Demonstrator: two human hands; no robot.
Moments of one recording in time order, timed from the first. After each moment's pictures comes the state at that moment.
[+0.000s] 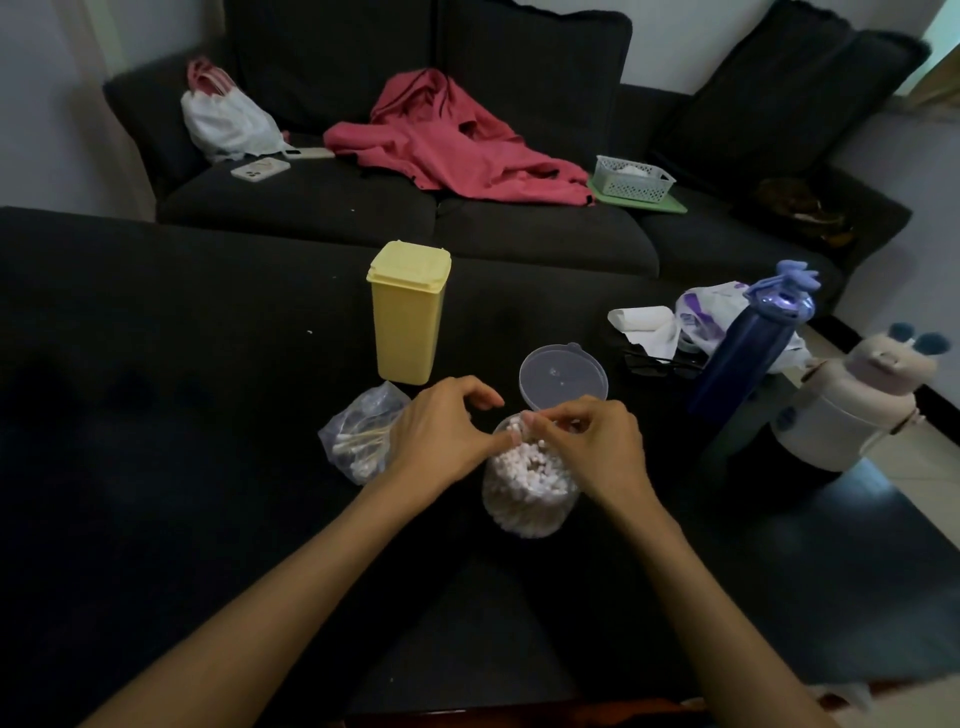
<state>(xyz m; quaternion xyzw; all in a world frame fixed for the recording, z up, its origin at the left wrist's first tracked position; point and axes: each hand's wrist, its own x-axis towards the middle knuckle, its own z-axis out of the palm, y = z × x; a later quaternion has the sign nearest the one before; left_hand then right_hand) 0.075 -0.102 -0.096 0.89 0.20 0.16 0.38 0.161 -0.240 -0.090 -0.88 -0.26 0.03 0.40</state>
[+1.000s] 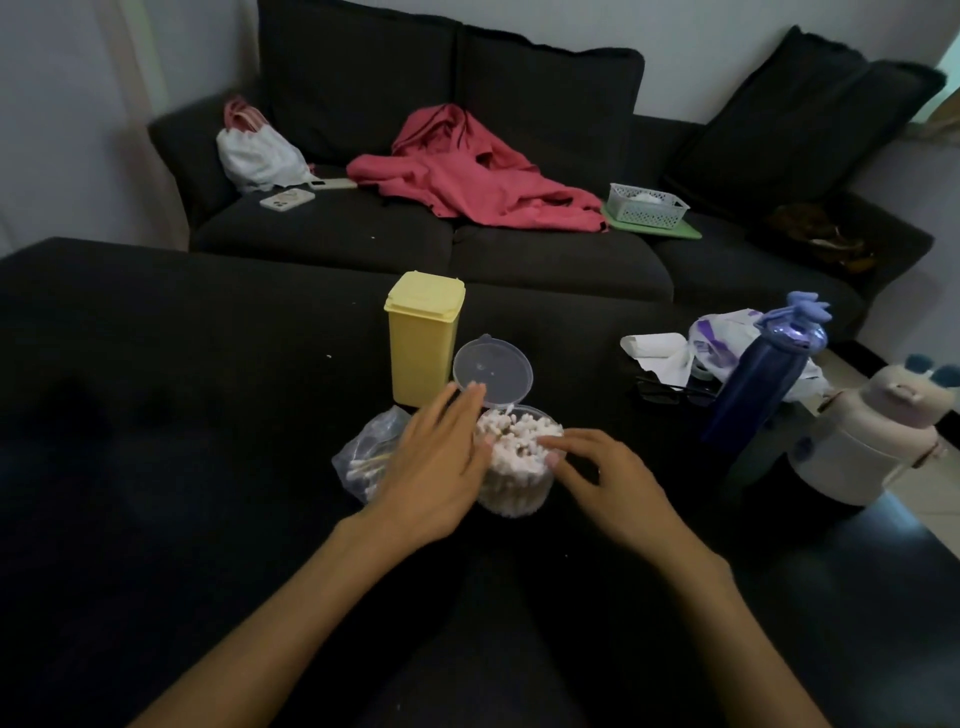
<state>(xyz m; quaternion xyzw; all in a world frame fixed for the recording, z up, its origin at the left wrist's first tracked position) 0.047 -0.104 -0.082 0.95 0.17 0.11 0.25 0.170 -0.258 -0.092 -0.88 -0.38 0.08 0.27</state>
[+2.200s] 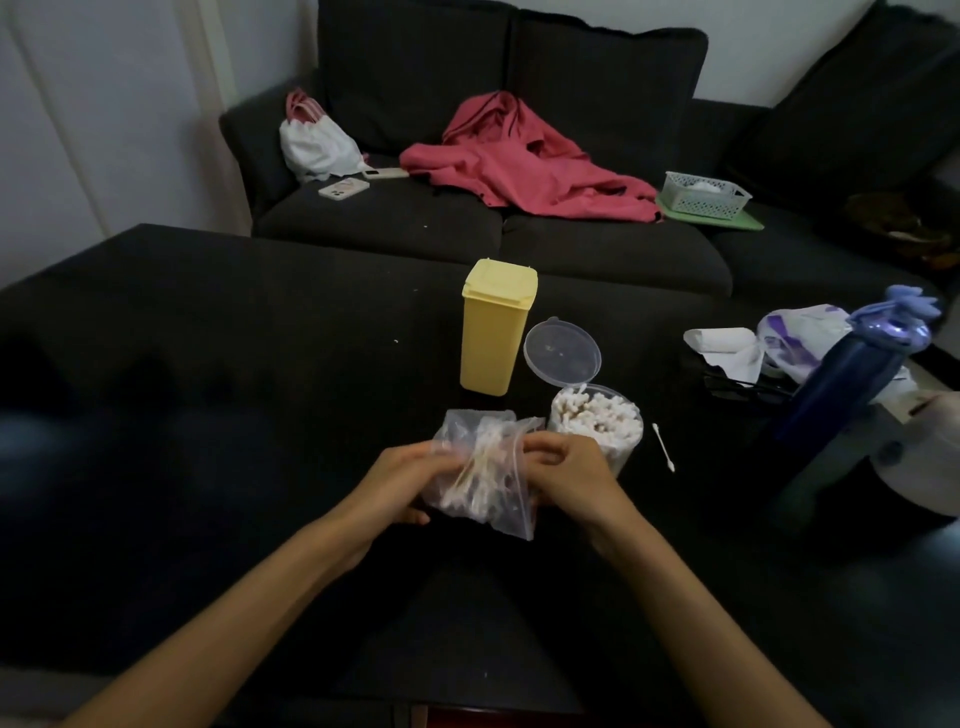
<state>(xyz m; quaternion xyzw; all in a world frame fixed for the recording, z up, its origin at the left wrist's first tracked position) -0.035 -0.050 -0.097 0.69 0.28 0.04 0.67 0.096 -0.180 -0.088 -0.74 -0.24 0.34 0.53</state>
